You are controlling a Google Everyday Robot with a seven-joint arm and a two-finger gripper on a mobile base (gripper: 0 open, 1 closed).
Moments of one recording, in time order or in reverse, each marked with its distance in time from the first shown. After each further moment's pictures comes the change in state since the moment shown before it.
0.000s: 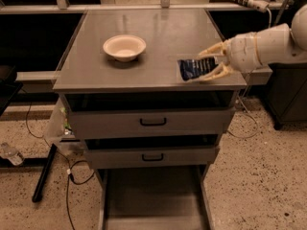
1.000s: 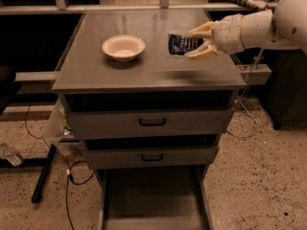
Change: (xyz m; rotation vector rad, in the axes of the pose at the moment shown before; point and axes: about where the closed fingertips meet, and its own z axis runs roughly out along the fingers) arm -0.005 -0.076 0.031 0.138 -0.051 0.203
